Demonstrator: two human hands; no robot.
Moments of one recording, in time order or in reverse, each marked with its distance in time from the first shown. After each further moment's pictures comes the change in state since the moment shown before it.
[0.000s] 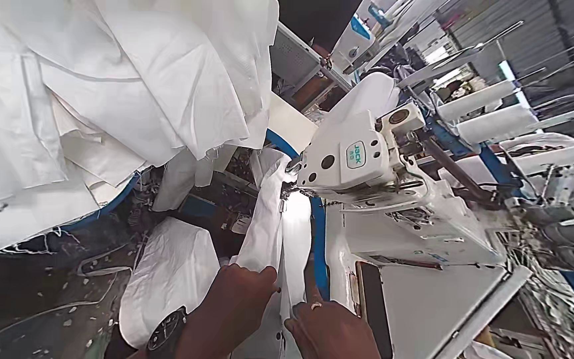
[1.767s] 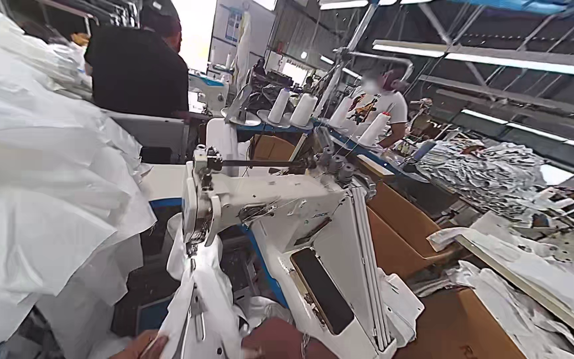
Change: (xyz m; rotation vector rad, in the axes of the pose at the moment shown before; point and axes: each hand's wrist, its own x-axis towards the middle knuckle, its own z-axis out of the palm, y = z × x) left_hand 0.024 -0.037 -0.040 -0.034 -0.220 -0.176; right_hand -0.015 0.077 0.053 0.573 -0.350 0.074
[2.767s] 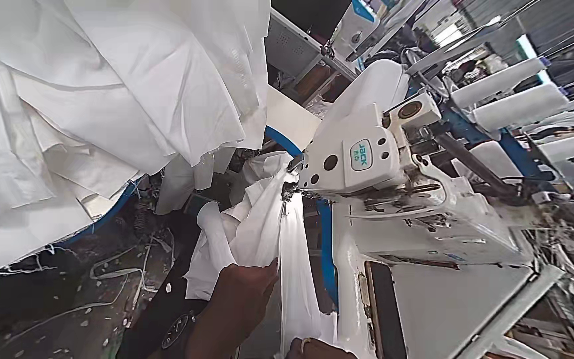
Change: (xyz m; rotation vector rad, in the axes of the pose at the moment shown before) left_hand -0.008 0.021 0.062 -0.073 0.344 0.146; right_hand -0.018 -0.086 0.012 -0.276 0.104 -0.089
